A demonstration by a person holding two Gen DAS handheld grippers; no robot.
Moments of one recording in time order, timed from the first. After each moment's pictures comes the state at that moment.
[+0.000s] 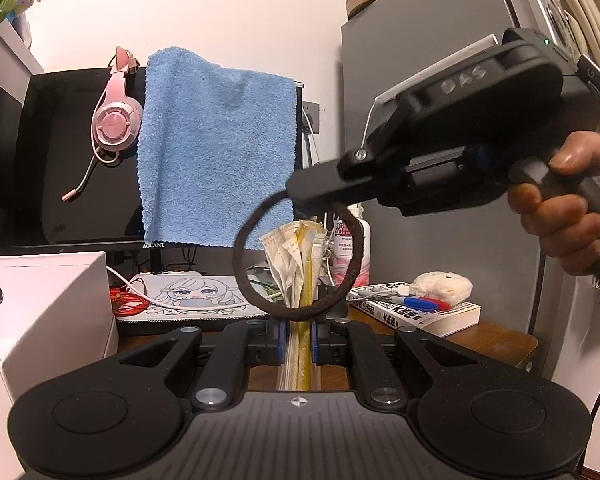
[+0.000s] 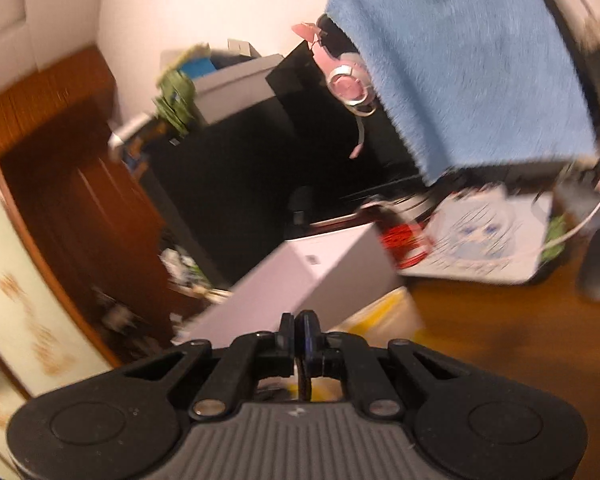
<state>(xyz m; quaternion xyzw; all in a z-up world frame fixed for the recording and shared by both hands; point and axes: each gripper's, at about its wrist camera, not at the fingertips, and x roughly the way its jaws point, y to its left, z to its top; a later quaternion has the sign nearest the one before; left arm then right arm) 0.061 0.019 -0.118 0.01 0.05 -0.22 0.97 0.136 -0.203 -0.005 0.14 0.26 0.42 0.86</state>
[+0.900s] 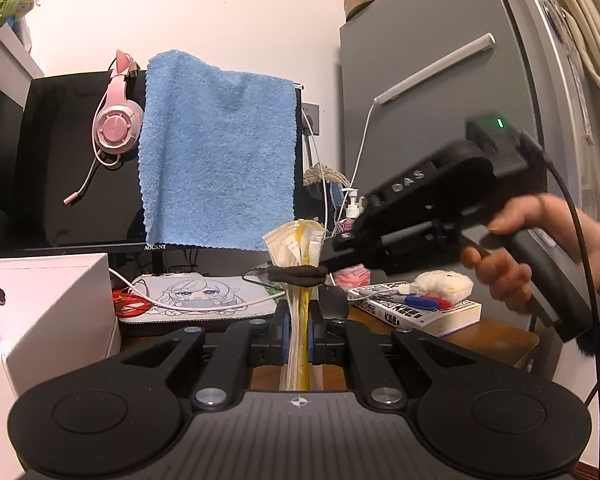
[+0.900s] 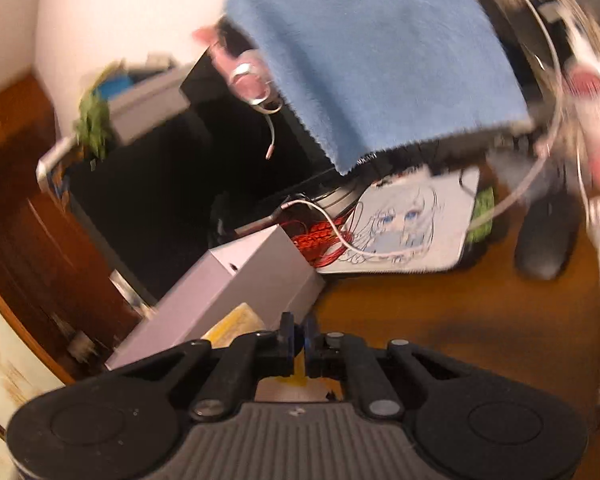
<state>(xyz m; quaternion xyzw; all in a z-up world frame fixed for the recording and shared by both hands) 0.061 0.021 -0.119 0.01 0.05 -0.22 0.97 0.197 -0.243 -0.054 0.23 0.30 0.36 0.86</state>
